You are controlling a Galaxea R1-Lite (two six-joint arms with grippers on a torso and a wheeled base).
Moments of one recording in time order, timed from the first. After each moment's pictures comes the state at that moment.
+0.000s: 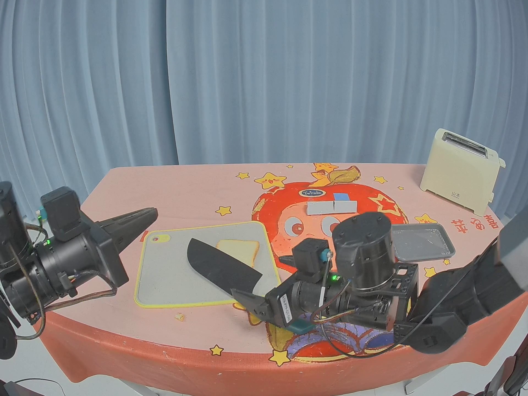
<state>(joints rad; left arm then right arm) -0.41 1.29 -0.45 -0.77 -0.21 -0.13 0.88 1.96 -0.83 -0.71 -0.03 0.12</state>
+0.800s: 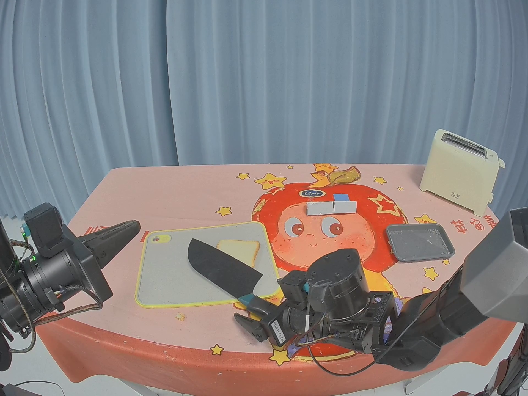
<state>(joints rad) -0.39 1.19 -0.37 -0.76 -0.19 -0.14 0.91 2.09 -0.77 -0.73 -0.11 0.09</state>
